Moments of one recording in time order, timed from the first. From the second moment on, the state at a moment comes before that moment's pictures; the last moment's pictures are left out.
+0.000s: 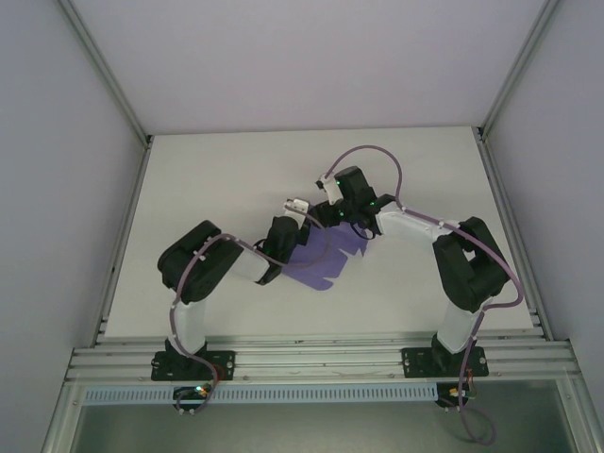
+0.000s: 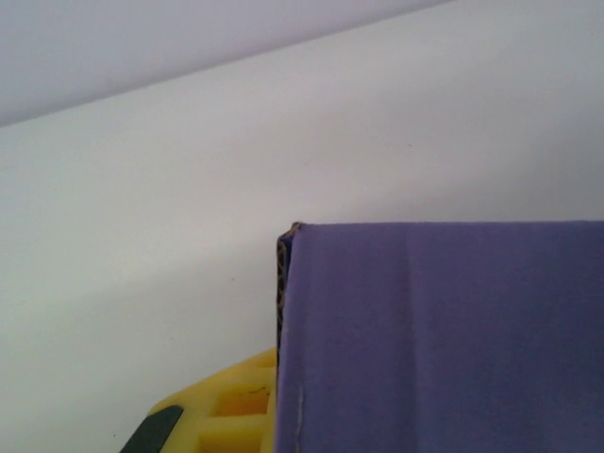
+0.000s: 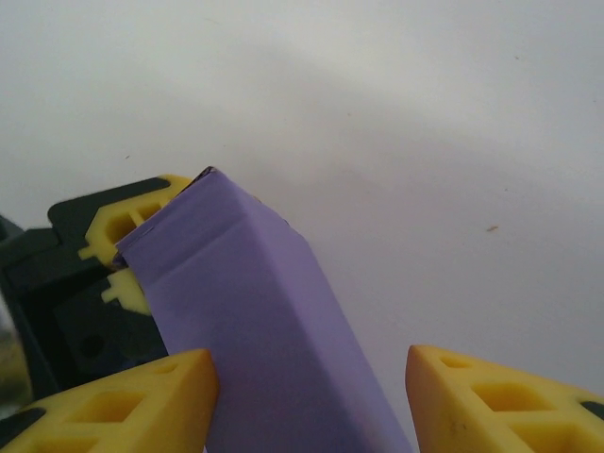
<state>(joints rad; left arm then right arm) -0.79 1.96 0.74 0.91 -0.42 -0.05 0.51 1.78 1.16 -0.17 -0.19 0.12</state>
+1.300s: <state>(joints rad) -0.67 1.94 0.73 0.89 -0.11 -0.07 0.50 1.78 1.17 -0.18 -0.20 0.21</state>
